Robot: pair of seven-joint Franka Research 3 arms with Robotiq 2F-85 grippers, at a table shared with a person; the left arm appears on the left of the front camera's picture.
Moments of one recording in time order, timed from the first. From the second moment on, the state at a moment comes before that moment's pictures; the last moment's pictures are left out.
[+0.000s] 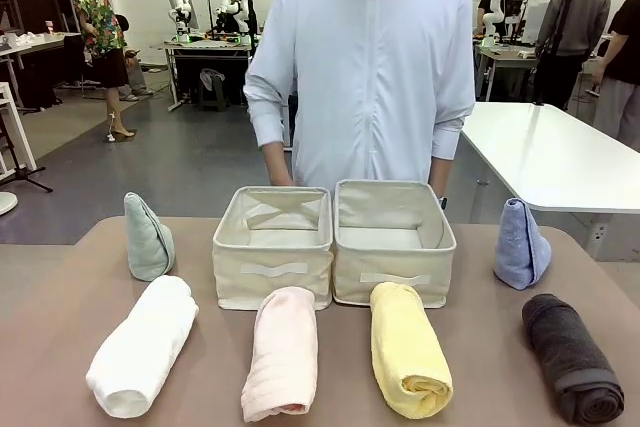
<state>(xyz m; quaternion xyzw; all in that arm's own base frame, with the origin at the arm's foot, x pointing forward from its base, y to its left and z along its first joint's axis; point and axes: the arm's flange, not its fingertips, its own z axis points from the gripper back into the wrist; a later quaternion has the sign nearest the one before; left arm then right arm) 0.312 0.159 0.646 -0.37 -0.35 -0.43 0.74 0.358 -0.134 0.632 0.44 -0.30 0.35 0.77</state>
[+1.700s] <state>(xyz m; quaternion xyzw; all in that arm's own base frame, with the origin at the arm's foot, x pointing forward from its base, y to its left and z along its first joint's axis) 0.308 0.163 0.639 -0.35 -0.34 -0.42 0.76 0.348 -0.136 0.631 0.41 -0.30 0.38 0.77</state>
